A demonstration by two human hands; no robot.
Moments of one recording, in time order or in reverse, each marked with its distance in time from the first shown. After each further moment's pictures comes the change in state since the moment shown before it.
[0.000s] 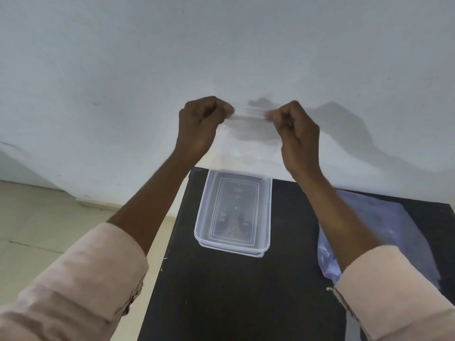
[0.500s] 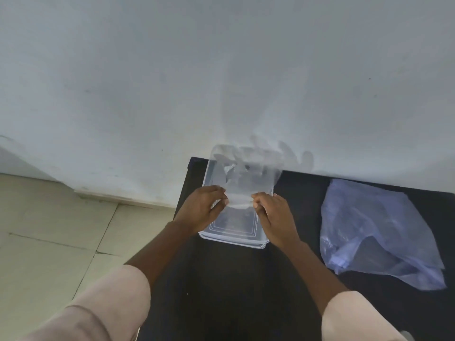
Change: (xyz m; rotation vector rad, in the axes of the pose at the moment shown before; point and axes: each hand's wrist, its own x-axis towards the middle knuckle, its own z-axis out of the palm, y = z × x) left_hand -0.131 -0.137 -0.010 0.700 -0.484 0.062; right_hand -0.159 0.097 0.023 -0.447 -0.426 0.071
